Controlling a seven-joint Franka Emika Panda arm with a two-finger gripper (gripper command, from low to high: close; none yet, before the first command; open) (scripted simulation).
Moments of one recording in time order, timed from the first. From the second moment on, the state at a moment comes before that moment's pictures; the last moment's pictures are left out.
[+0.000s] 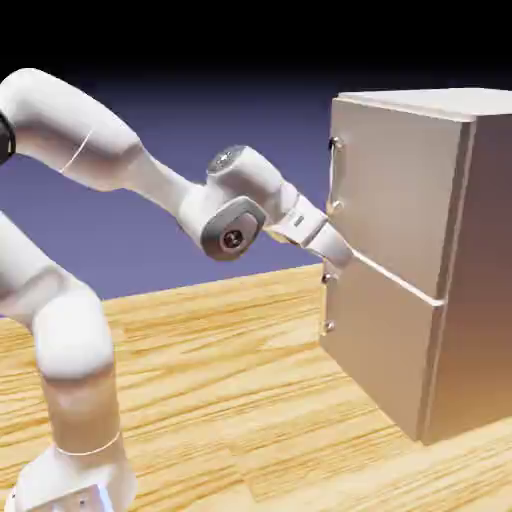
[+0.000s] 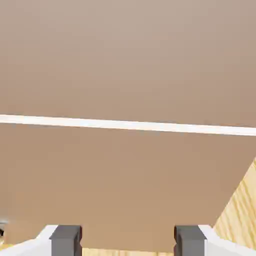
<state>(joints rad) -0.03 -0.59 0.05 -2.78 0.12 3.04 0.80</state>
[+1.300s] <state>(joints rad) -0.65 -0.95 0.82 -2.42 1.81 3.04 1.61</state>
